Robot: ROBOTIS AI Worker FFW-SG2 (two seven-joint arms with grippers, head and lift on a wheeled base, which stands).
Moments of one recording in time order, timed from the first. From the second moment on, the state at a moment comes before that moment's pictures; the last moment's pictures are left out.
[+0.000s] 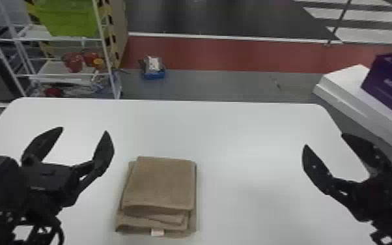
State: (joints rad) left arm 0.48 0.00 0.07 -2.21 0.05 0.16 -0.17; right arm 0.51 0.00 -0.36 -2.19 -0.15 0.05 0.60
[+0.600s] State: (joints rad) left arm 0.47 0.00 0.06 -2.15 0.05 0.05 -0.16; right arm 0.51 0.00 -0.37 -2.16 -0.14 -0.03 0.52
